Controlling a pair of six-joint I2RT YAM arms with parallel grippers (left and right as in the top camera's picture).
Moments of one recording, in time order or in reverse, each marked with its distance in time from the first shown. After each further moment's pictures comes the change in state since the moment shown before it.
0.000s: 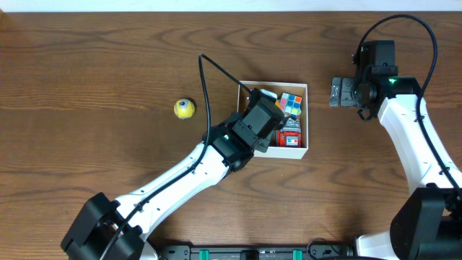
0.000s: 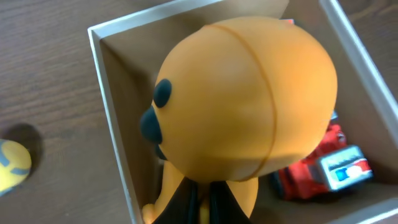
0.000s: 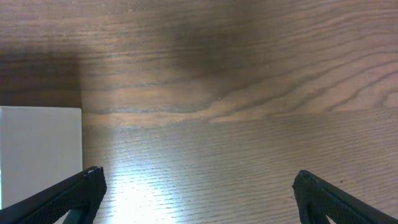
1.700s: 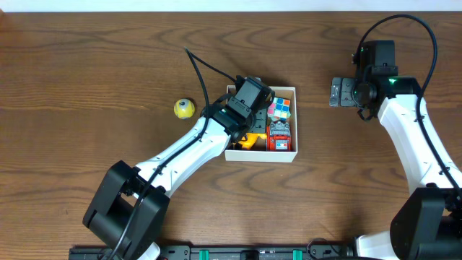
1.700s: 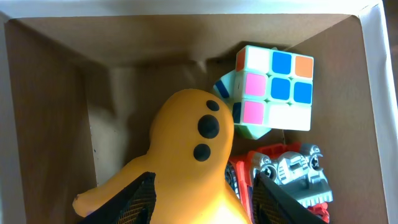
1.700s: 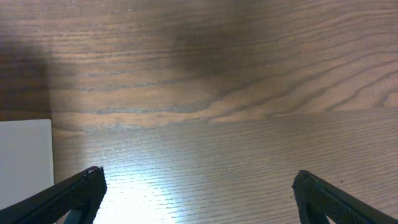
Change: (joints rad) left arm 0.145 0.175 0.080 0.016 0.219 -0.203; right arm 0.000 0.000 0.000 0.000 0.000 0.000
